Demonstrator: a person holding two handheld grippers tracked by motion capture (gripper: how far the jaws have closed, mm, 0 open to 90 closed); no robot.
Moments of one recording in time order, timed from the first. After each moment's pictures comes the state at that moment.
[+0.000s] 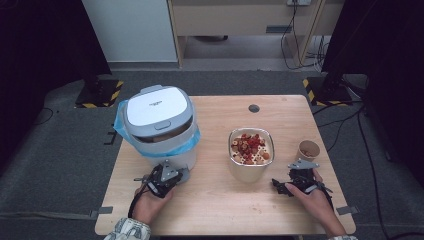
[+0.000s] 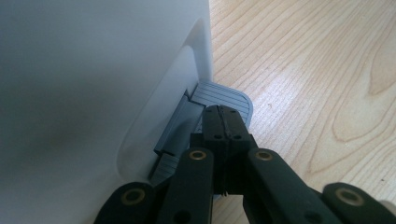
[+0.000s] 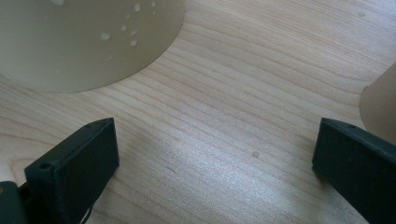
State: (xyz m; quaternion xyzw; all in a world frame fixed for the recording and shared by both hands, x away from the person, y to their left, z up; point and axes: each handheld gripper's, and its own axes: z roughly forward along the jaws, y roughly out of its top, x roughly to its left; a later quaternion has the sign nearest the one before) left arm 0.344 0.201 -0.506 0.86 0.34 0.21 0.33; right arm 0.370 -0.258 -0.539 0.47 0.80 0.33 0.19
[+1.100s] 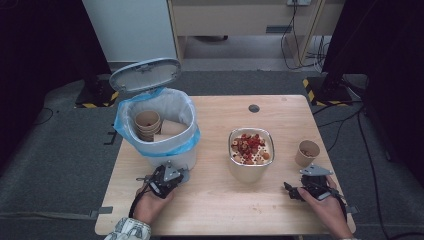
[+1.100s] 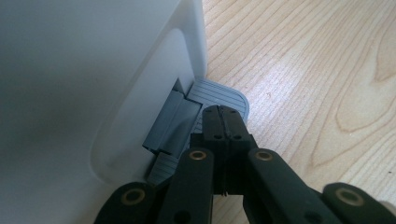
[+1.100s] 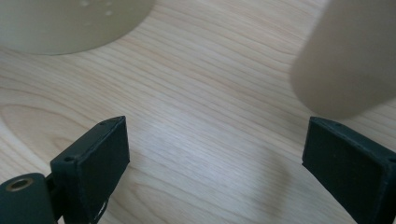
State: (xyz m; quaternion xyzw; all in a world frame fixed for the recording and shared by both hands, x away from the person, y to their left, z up) left arm 0.346 0.198 -0.512 0.87 0.33 0.20 0.31; right arm 0.346 -0.287 -0.527 0.46 0.80 0.31 0.23
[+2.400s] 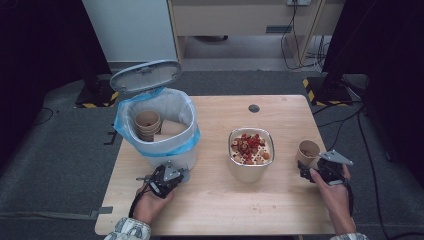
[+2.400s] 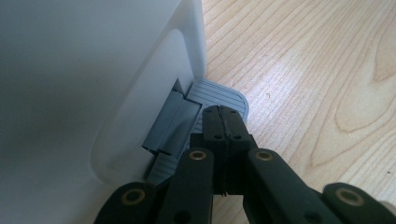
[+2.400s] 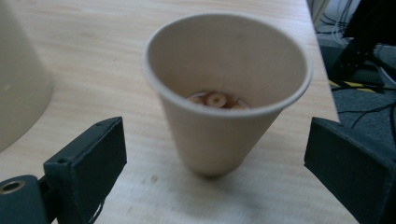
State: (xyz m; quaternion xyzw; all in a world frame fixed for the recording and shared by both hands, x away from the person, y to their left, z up) left arm 0.347 0.198 -0.512 0.87 0.33 0.20 0.31; right arm 0.380 -0.324 -0.511 0.54 0.69 0.36 0.30
